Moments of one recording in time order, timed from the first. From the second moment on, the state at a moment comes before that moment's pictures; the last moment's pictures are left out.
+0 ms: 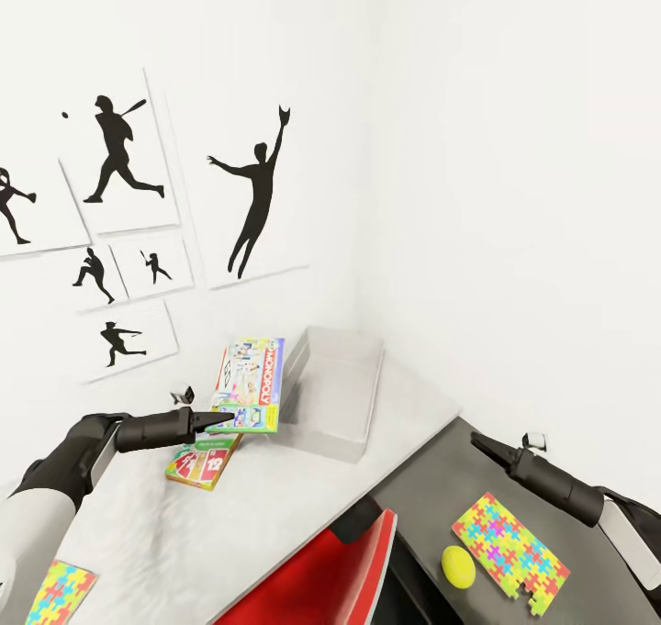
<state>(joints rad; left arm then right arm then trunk) -0.79 0.31 0.08 -0.61 0.08 0.79 -1.55 -0.41 -0.43 -0.05 -0.87 -0.80 0.54 1.14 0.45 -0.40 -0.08</state>
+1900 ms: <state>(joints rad) -1.04 0.16 -0.08 -0.64 0.04 0.94 -1.12 -0.41 -0.44 -0.09 -0.87 -0.80 0.56 1.16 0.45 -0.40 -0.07</state>
